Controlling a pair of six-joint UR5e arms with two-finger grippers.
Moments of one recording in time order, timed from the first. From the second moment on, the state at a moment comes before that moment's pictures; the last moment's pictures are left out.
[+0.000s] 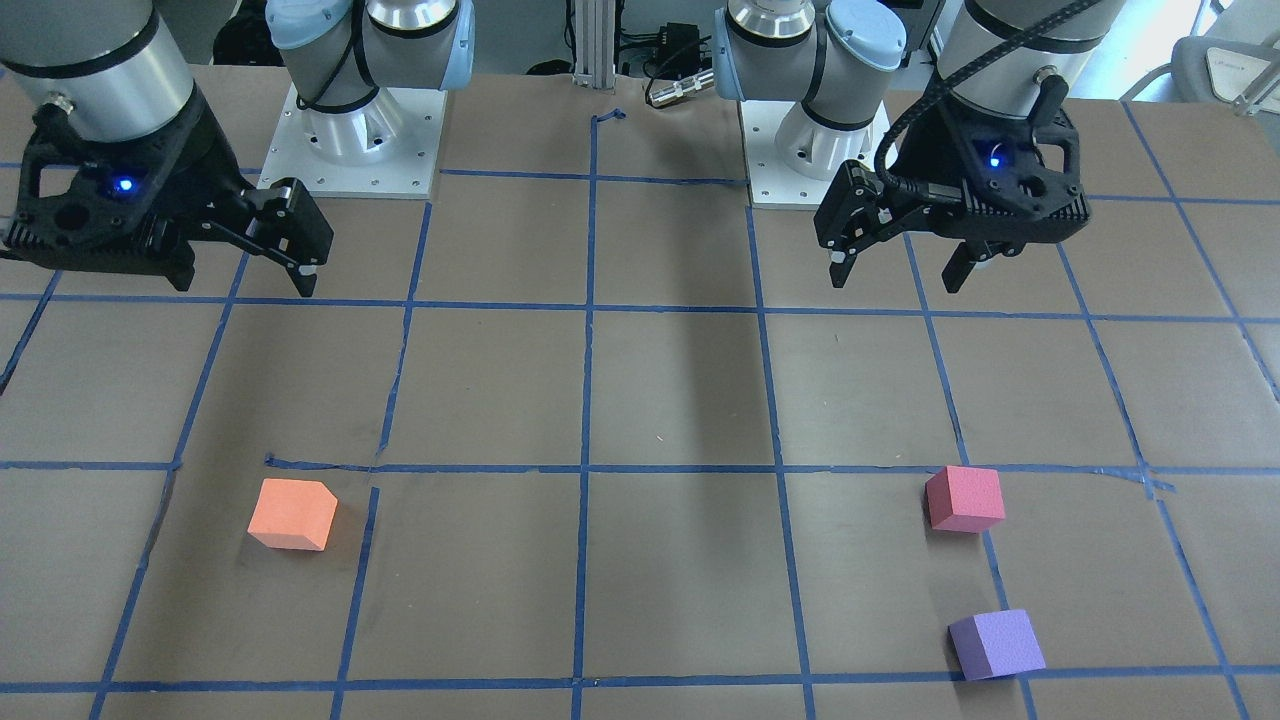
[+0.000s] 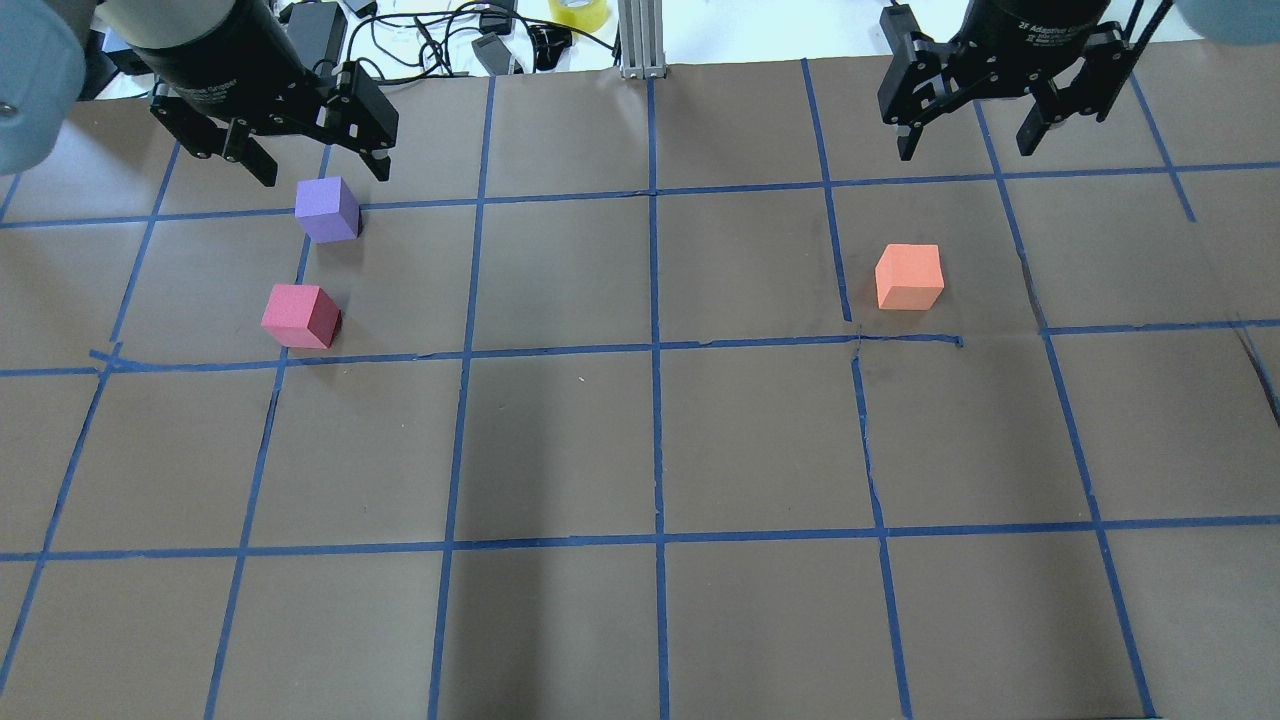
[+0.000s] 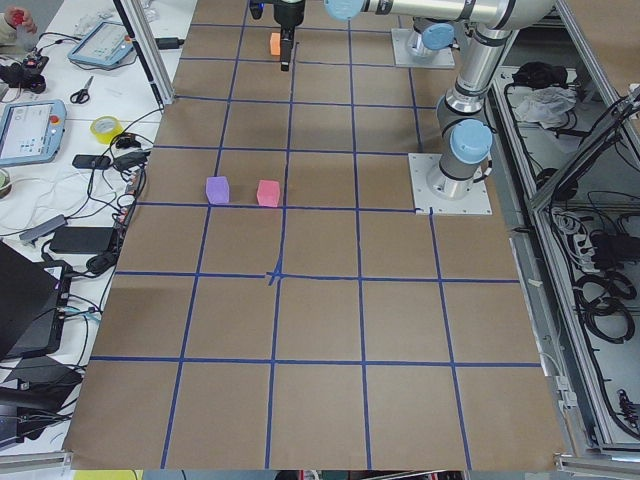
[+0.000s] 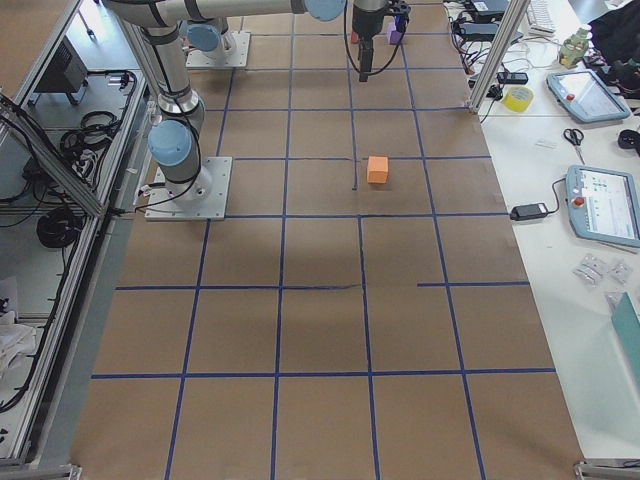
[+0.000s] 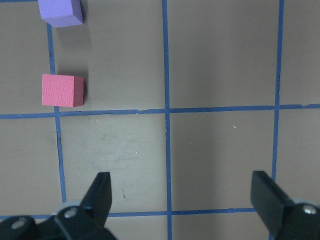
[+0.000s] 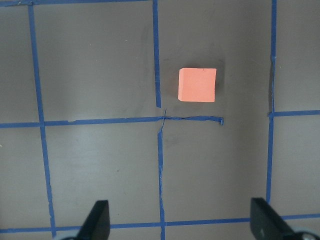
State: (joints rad) left arm -1.56 -1.61 -1.47 -1.52 1.56 0.02; right arm 1.55 -1.44 1.38 -1.52 -1.59 0.01
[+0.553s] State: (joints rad) left arm -1.56 -1.61 -1.47 -1.52 1.56 0.02; right arm 1.53 -1.29 1.49 -1.76 -1.59 -0.01
